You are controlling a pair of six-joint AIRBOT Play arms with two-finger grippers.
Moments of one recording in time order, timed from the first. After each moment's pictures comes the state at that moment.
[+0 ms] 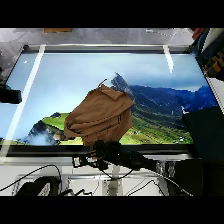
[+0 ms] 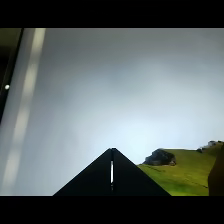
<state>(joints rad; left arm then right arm) 0.01 -0.74 1.19 1.82 -1.05 -1.44 1.18 -1.52 1.03 -1.55 0.69 0.93</state>
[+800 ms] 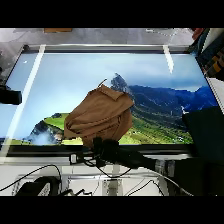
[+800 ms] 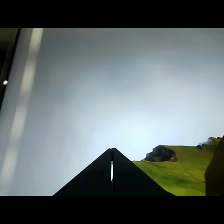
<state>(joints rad) 0.01 -0.74 1.19 1.80 -1.06 -1.44 1.15 -1.52 1.11 -1.65 0.71 1.04</state>
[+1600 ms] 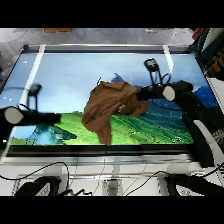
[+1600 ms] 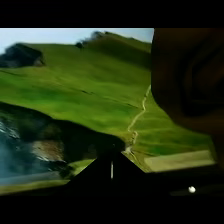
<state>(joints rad) 0.01 -0.90 0.80 1.27 -1.12 -1.38 0.30 -1.28 1.25 -1.56 0.88 1.55</state>
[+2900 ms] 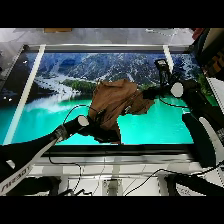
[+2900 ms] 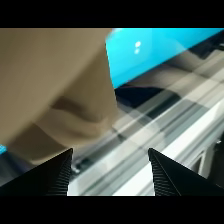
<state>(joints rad) -0.60 -1.47 0.85 0.60 -0.88 -1.35 0.22 -1.28 1.25 -1.49 0.92 1.55</state>
